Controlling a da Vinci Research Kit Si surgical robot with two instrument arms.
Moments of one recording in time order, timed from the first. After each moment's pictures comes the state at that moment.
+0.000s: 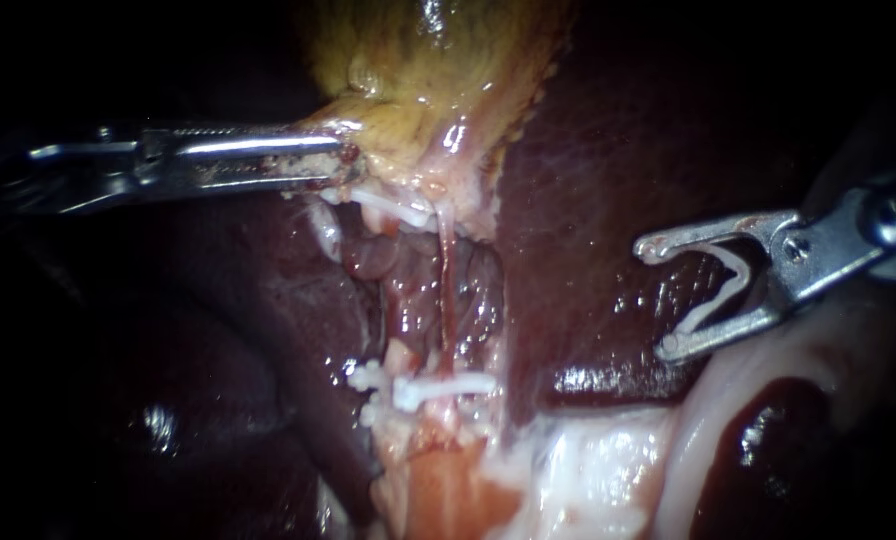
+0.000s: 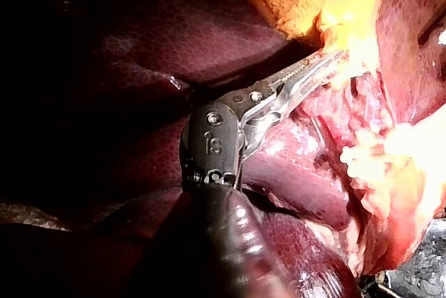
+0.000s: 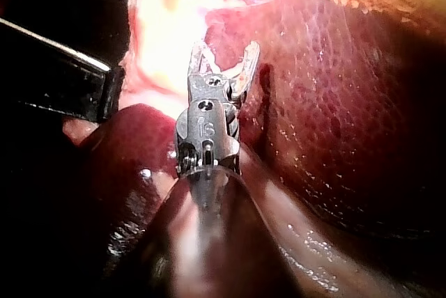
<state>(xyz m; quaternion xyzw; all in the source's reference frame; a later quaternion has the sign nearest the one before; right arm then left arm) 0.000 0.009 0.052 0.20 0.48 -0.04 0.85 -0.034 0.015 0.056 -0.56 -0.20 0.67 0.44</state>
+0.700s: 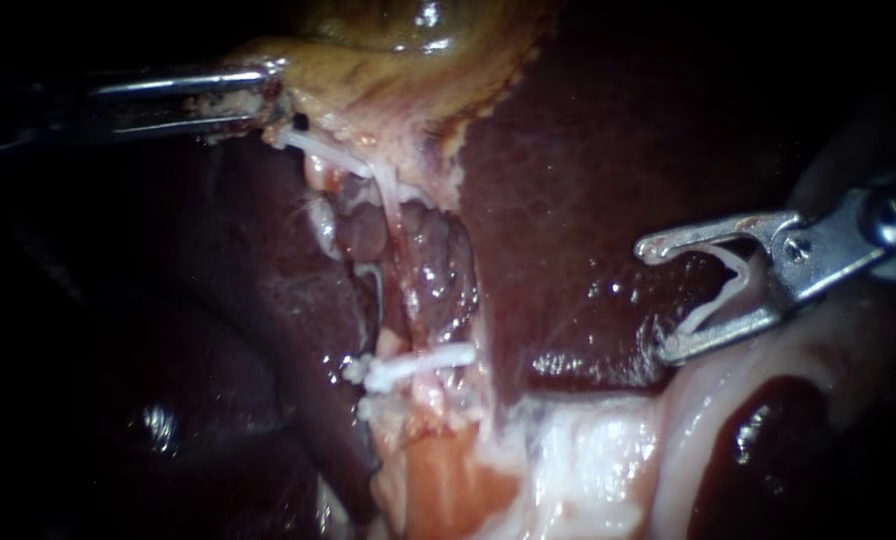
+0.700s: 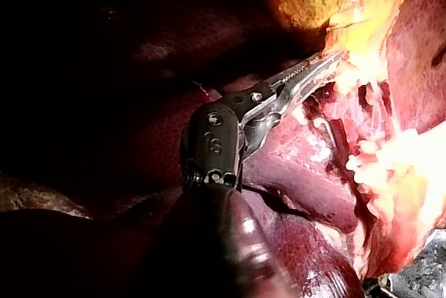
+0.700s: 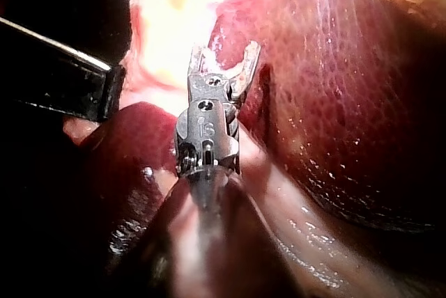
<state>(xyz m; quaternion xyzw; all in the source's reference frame) 0.000 0.009 0.052 0.20 0.48 -0.04 0.85 -0.028 0.018 0.051 -0.56 -0.21 0.66 0.45</state>
